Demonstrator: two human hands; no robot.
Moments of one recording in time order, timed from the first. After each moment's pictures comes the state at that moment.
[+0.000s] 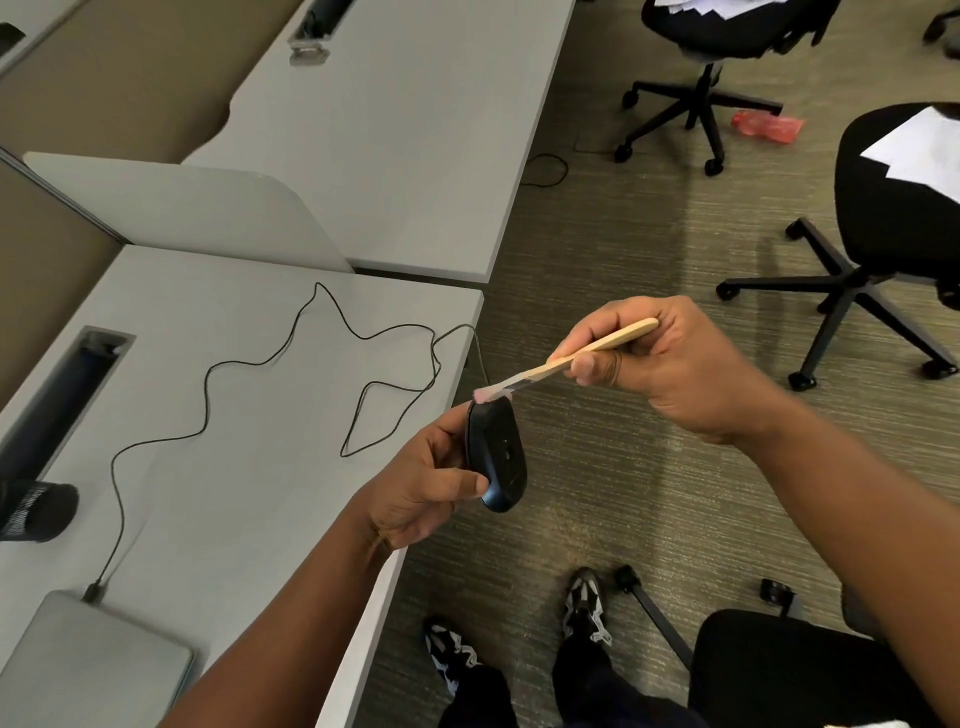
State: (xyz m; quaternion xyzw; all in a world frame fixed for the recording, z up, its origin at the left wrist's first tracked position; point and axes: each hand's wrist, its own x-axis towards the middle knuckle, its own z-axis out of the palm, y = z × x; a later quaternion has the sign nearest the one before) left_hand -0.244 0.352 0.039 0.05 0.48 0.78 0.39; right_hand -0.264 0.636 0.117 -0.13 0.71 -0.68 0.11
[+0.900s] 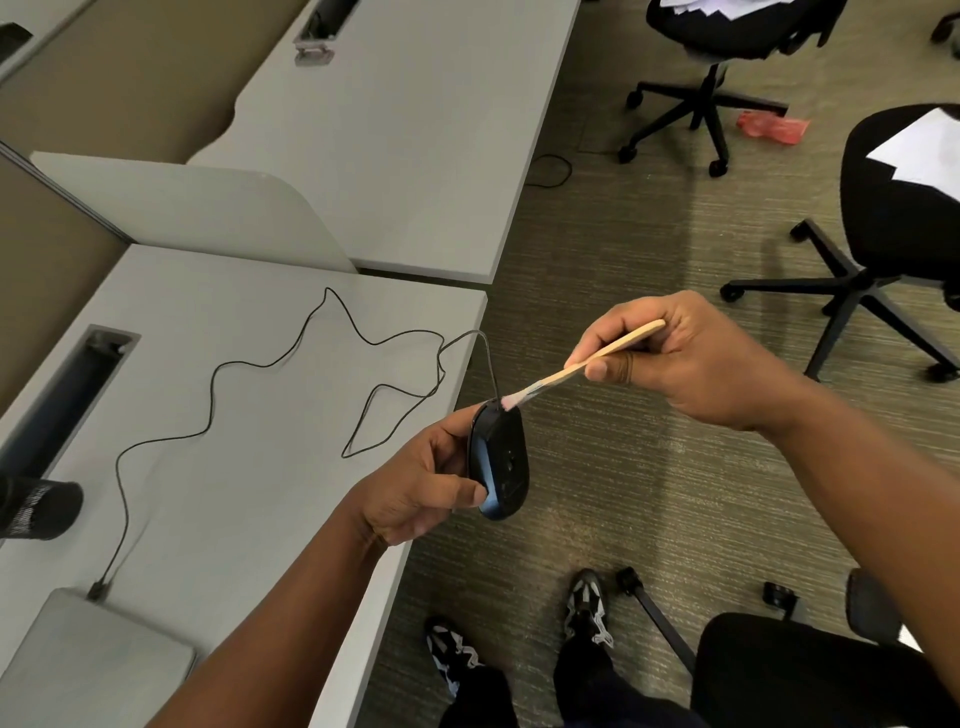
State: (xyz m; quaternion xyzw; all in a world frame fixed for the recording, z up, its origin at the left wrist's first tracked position) left_hand -0.247 0.349 0.047 0.07 0.51 0.75 0.41; right_hand -0.272 0.647 0.121 -0.15 0.76 -0.62 0.12
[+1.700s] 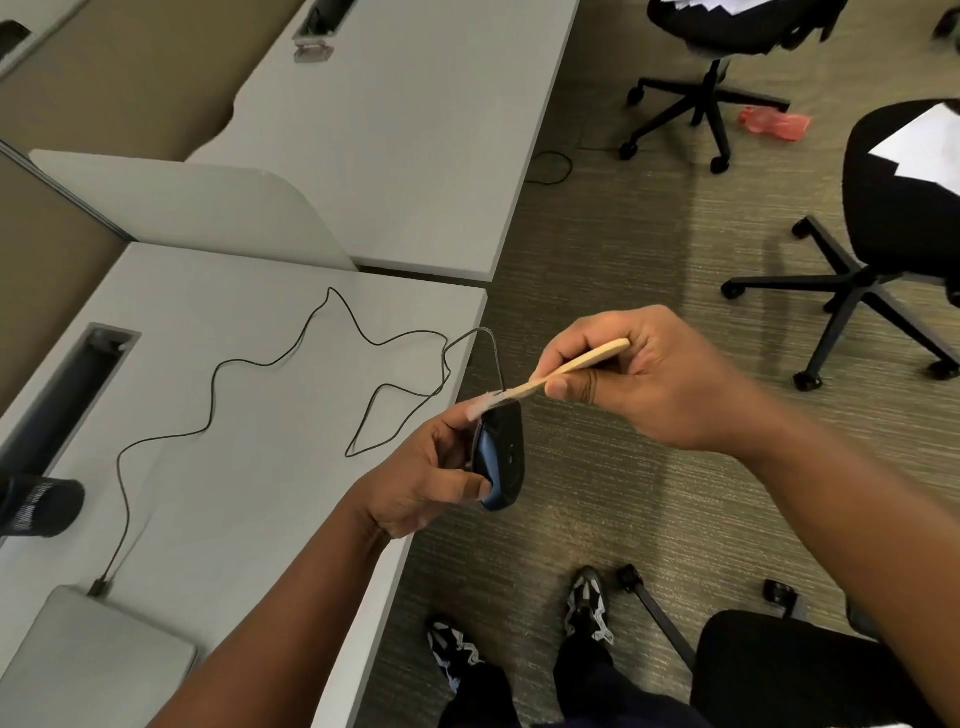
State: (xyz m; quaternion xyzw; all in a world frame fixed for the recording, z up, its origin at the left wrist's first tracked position) left_hand -0.252 0.348 0.040 0.09 0.55 0.72 0.41; right_hand -0.262 0.620 0.129 -0.18 0.76 -0.61 0.12
